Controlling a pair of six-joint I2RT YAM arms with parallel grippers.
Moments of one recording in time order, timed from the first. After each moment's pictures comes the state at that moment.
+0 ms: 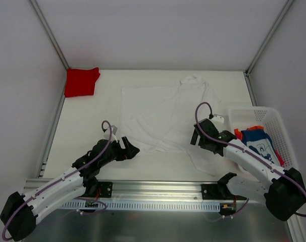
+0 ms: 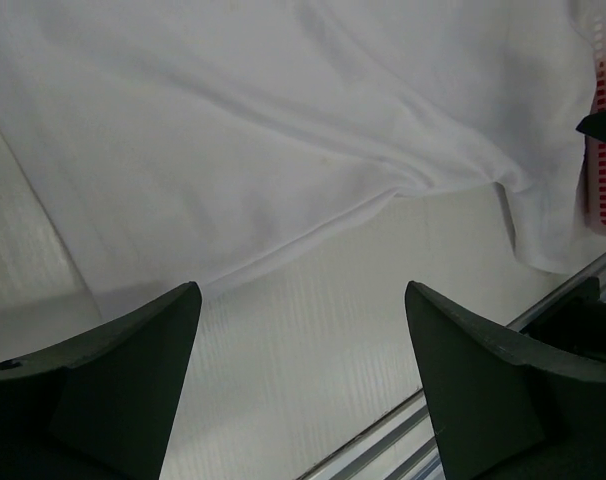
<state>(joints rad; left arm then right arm) -0.72 0.57 0.17 -0.14 -0.03 -0.83 0.60 1.07 0.67 -0.73 0.48 0.77</state>
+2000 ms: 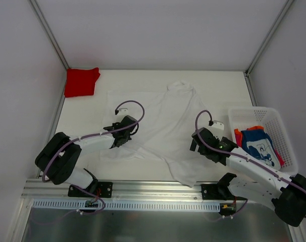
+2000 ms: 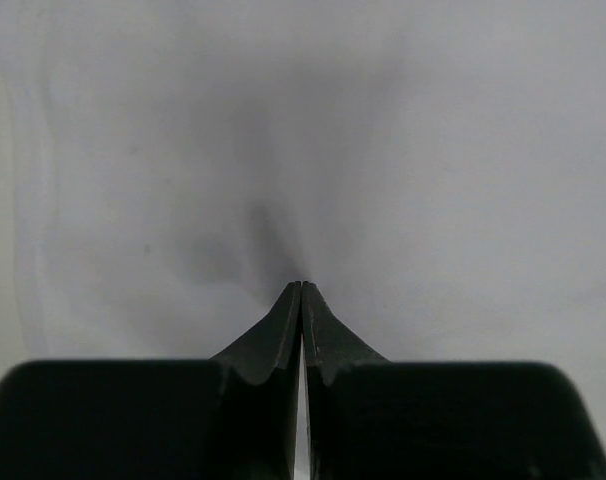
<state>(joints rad) -0.68 1.48 0.66 -0.21 -0.53 -0.58 0.76 0.96 0.59 -0.76 0.57 0.90</state>
